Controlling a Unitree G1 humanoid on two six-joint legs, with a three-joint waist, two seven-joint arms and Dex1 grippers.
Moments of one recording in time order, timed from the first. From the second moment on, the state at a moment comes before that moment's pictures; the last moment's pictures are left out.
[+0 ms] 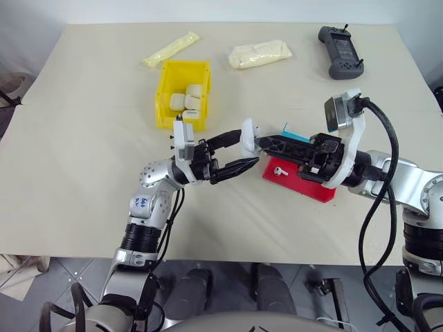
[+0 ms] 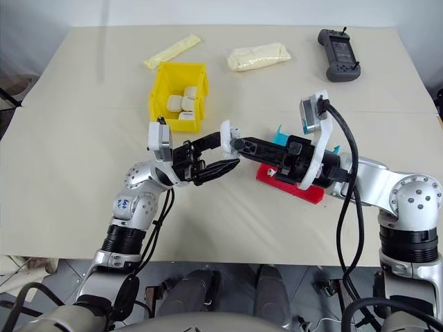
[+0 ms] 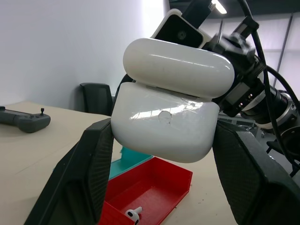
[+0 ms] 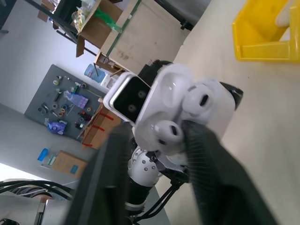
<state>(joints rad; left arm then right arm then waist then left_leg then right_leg) -0.51 0.14 -0.04 0.14 -0.53 0.09 -1.07 -0.50 -0.70 -0.12 -0.25 1.98 1.07 0.01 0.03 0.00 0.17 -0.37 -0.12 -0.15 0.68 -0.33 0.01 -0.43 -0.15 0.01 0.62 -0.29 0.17</state>
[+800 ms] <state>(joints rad) -0.50 0.13 -0.04 0.11 -0.56 0.11 -1.08 -0.34 -0.93 -0.19 -0.27 1.82 1.09 0.20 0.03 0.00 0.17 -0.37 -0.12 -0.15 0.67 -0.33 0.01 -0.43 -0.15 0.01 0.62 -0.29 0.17</state>
